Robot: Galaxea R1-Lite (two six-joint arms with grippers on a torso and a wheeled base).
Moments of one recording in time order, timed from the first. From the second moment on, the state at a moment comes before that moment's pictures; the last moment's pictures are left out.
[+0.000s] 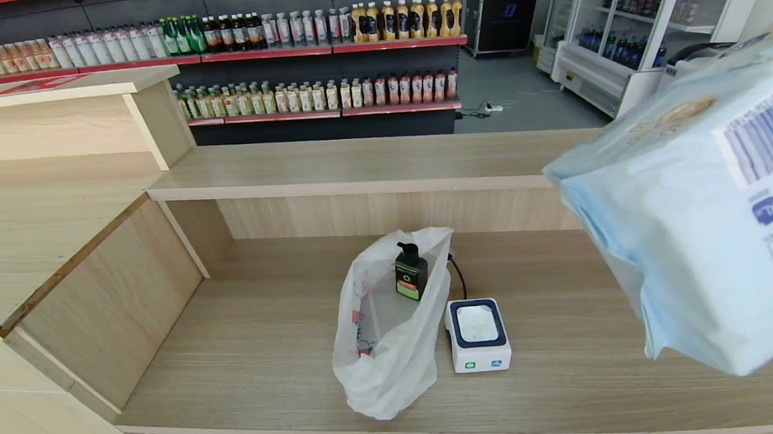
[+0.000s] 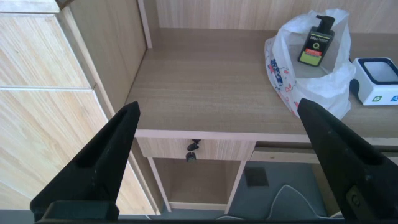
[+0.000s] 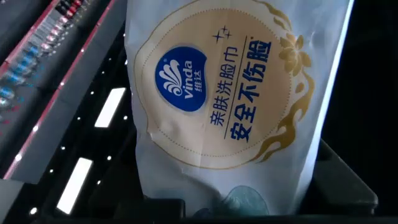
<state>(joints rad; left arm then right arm) -0.01 0.00 0.00 0.00 -0.04 0.00 0.01 1.12 -0.47 -1.35 1.05 -2.21</state>
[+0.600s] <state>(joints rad) -0.01 0.00 0.00 0.00 -0.04 0.00 0.24 1.07 -0.41 -1.11 1.01 -2.44</state>
